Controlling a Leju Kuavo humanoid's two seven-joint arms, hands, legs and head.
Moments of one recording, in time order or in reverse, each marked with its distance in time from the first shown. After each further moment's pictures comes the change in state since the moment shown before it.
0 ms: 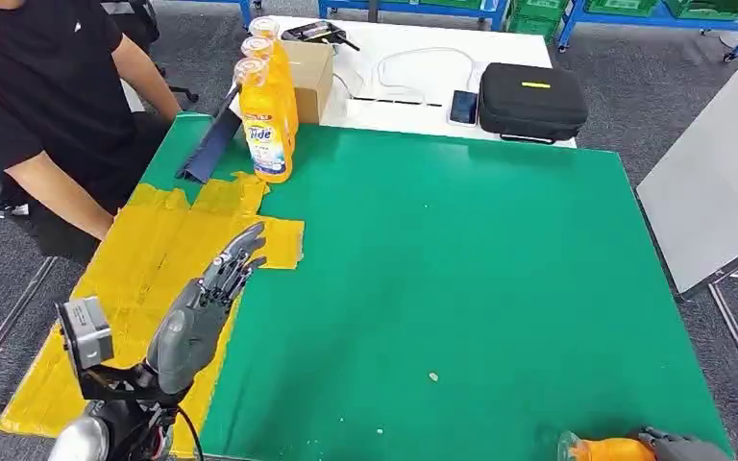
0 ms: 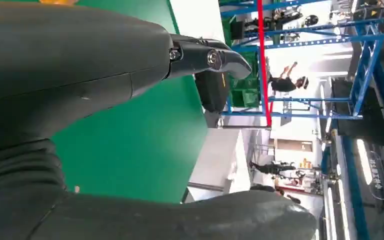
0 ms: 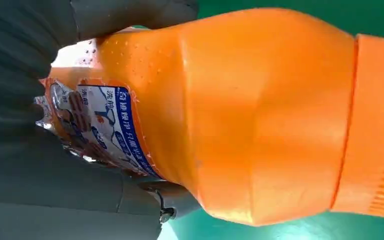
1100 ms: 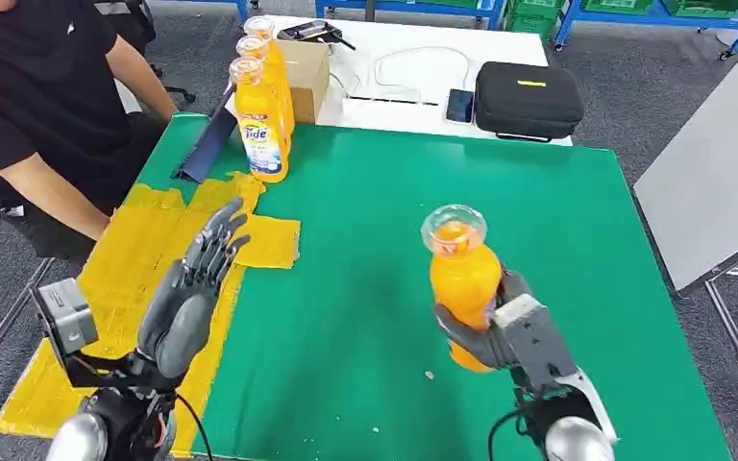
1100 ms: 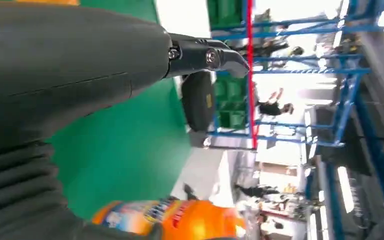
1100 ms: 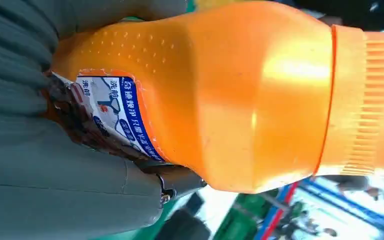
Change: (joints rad) left arm -0.068 -0.047 -0.021 -0.042 -0.019 0.144 0.039; right arm -0.586 0.983 0.075 -0.191 -0.230 0.008 -0.153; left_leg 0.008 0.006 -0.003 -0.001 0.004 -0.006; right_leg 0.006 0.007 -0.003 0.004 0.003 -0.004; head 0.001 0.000
